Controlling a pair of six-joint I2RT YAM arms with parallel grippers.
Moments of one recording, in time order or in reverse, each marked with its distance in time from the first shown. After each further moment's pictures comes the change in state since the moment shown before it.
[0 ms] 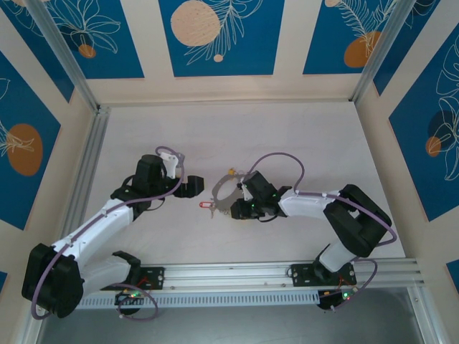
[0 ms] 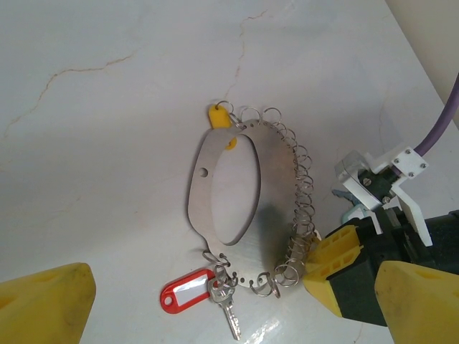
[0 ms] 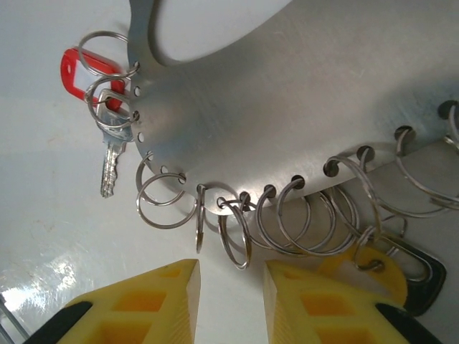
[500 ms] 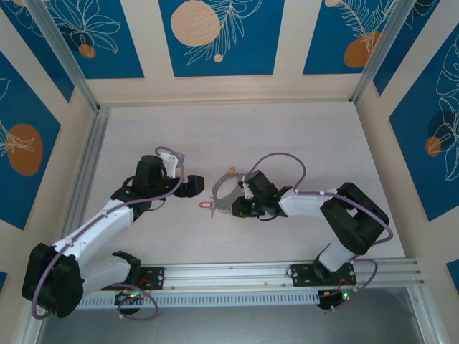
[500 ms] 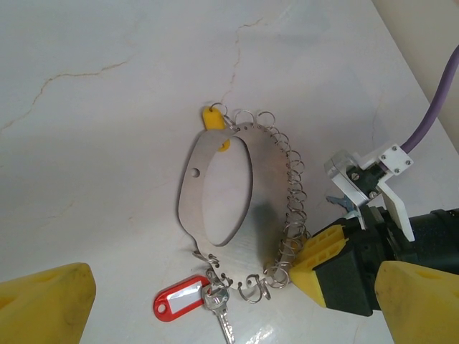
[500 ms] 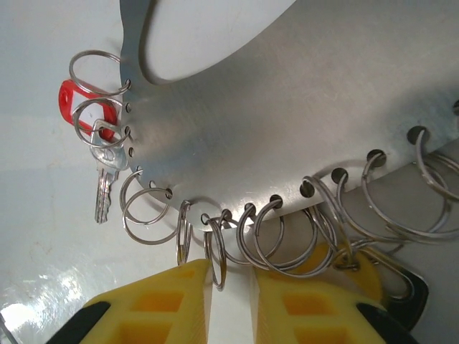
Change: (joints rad) left arm 0.000 0.000 -0.015 0.038 0.007 -0.025; right arm -0.023 0.031 -0.018 0.090 -0.008 0.007
